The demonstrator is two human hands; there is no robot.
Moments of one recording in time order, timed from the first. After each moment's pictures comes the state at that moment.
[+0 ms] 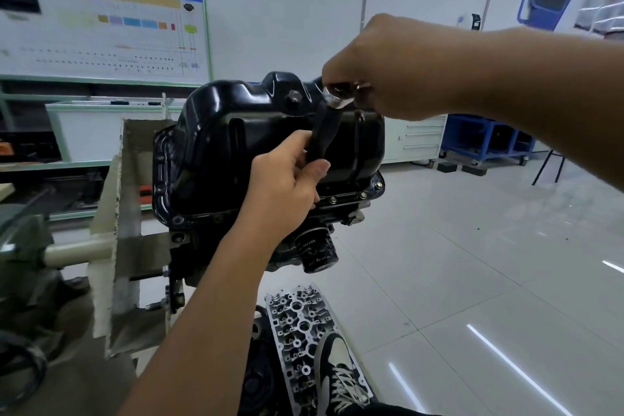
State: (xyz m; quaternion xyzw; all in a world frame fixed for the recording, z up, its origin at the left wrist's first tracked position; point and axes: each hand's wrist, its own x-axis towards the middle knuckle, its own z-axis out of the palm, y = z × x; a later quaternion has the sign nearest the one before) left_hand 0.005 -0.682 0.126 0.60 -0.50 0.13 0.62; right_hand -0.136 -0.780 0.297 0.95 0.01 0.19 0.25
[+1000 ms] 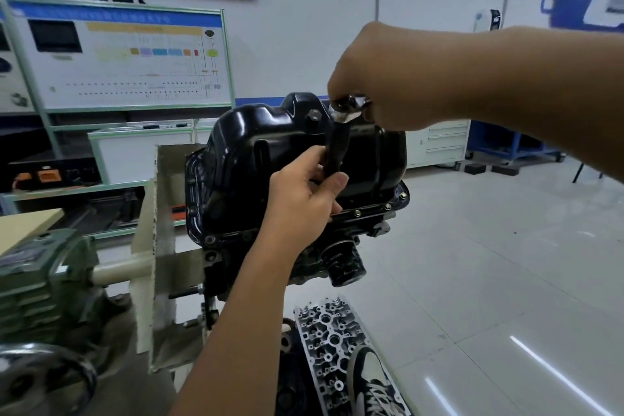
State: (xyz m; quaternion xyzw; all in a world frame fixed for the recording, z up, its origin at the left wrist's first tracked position) left_hand 0.005 -0.678 0.134 0.60 -0.47 0.08 0.64; right_hand -0.128 -0.759 0.303 0.96 -0.01 0.18 0.23
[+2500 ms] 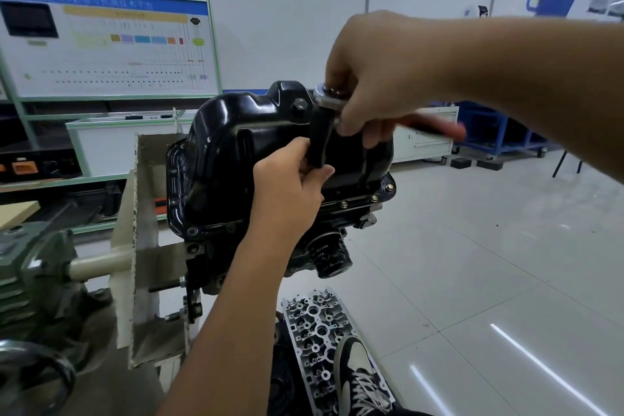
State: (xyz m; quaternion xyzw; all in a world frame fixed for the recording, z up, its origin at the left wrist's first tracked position) left_hand 0.009 -0.688 0.129 0.63 -0.45 0.22 0.59; right_hand -0.129 -0.763 0.299 0.98 -0.06 0.16 -0.05
